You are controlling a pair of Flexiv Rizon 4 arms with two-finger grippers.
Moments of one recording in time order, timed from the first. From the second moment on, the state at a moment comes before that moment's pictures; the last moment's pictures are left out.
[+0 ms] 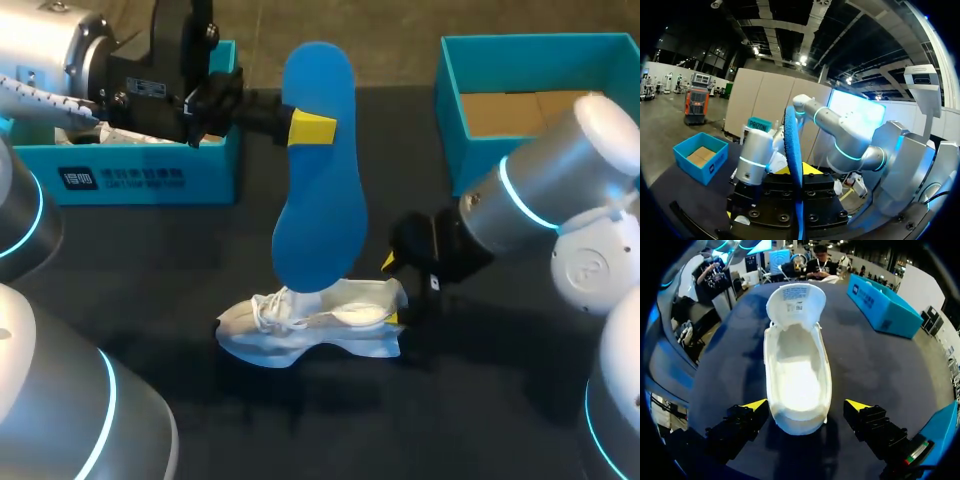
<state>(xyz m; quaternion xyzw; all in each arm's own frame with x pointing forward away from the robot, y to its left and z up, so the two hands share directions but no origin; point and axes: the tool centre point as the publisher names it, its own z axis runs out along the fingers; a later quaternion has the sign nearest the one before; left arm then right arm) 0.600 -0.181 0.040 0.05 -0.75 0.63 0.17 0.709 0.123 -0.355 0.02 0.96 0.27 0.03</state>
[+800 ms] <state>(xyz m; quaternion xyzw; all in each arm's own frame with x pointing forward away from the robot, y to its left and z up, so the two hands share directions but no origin) 0.600 -0.181 0.040 0.05 -0.75 0.63 0.17 0.698 0.130 -0.344 0.02 1.00 0.06 0.00</state>
